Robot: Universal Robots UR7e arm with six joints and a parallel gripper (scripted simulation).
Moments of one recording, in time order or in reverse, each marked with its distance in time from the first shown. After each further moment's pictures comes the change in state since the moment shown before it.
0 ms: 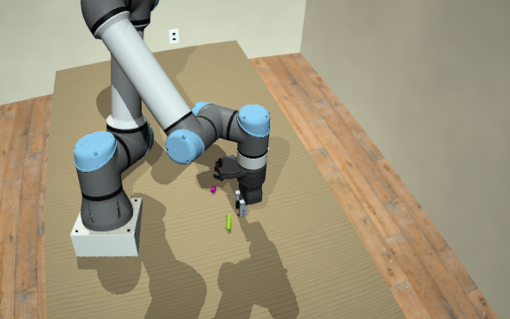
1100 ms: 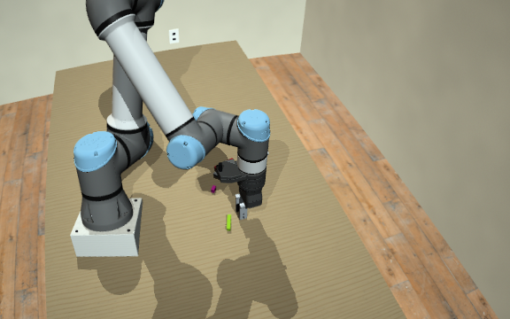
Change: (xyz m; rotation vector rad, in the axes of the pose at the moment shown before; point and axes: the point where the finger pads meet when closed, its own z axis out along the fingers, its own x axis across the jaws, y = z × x) arm -0.001 0.000 0.014 -0.001 0.000 0.000
